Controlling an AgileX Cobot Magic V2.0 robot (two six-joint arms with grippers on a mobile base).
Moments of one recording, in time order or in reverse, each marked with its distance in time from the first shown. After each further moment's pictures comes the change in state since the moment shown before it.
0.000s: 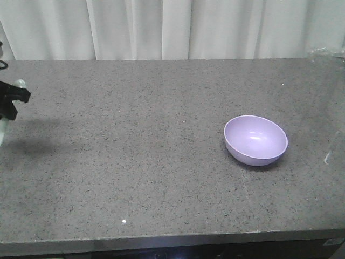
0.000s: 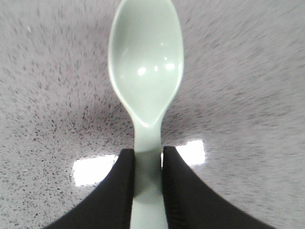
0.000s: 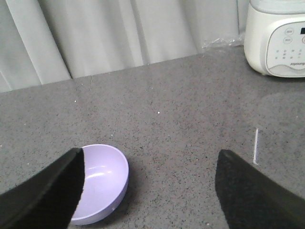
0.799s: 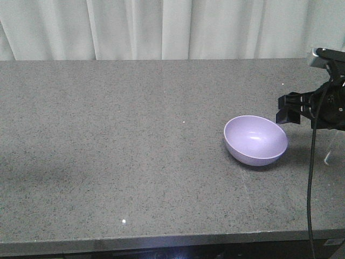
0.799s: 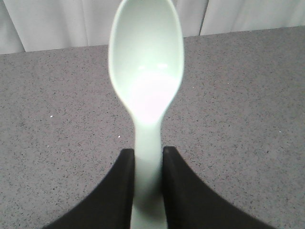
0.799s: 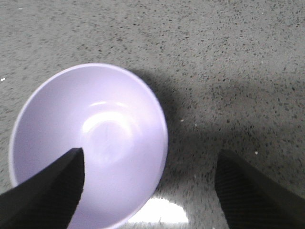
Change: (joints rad) left arm 0.000 -0.485 0.000 -0.133 -0.092 0.016; right arm 0.000 0.877 -0.498 0.355 0.310 -0.371
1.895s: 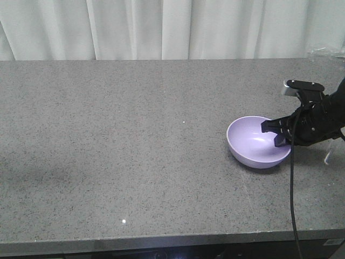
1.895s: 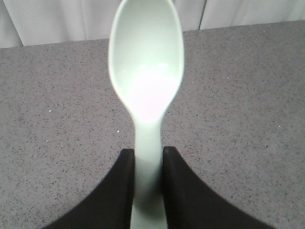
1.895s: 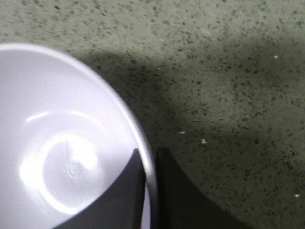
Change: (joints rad) left arm 0.000 0.000 0.000 0.000 0.019 0.000; right arm 0.000 0.202 -0.005 0.070 -0.063 -0.162
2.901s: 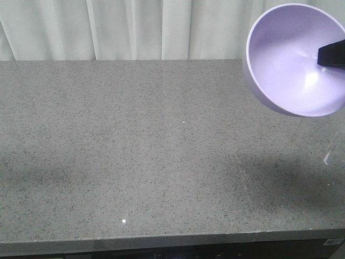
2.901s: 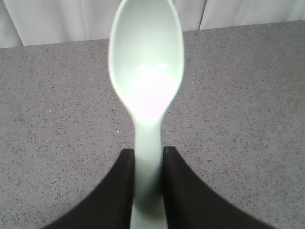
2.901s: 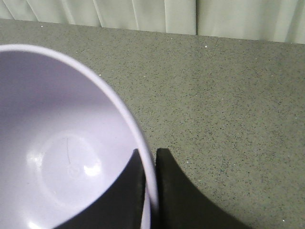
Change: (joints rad) left arm 0.000 0.000 0.000 0.000 0.000 0.000; right arm 0.000 -0.670 -0.058 0.207 0.215 -0.136
